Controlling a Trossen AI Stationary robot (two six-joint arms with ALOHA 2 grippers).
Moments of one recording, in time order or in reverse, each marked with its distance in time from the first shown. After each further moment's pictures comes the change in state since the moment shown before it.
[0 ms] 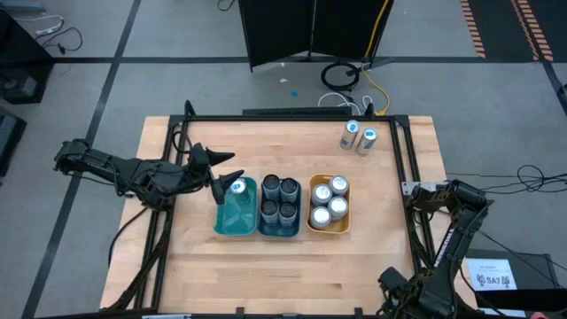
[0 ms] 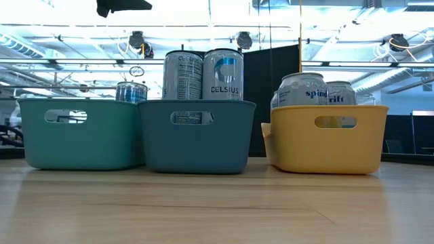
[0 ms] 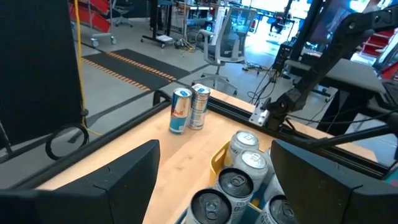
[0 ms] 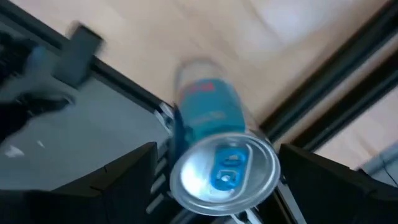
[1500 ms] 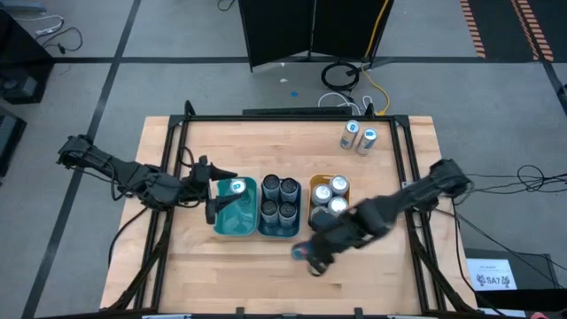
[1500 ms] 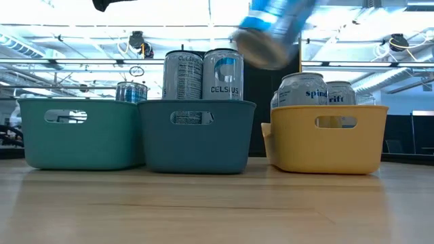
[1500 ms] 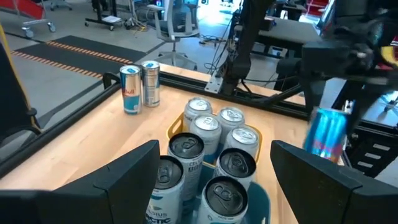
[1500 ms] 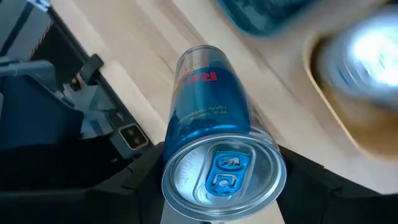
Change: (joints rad) left arm -0.122 0.000 -0.001 -0.067 0.111 0.029; right arm -0.603 -0.043 0.225 0.132 0.235 -0.774
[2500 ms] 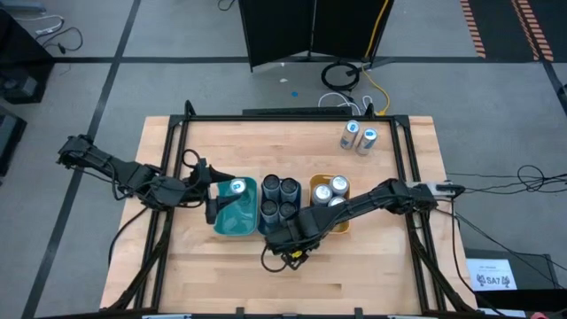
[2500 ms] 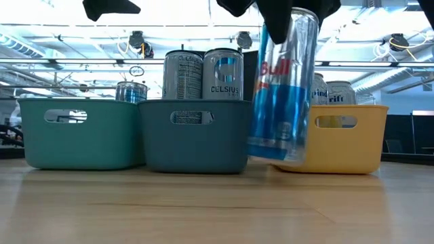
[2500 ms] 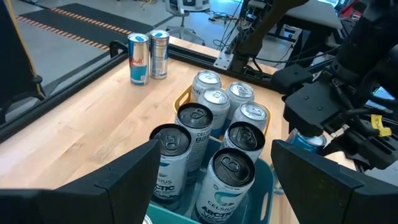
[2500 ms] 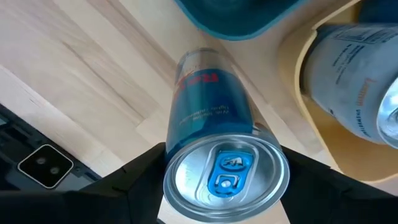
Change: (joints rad) left arm -0.002 0.000 0.000 -0.128 0.003 -0.133; right arm -0.123 0.465 0.439 -0.401 -0.117 -0.118
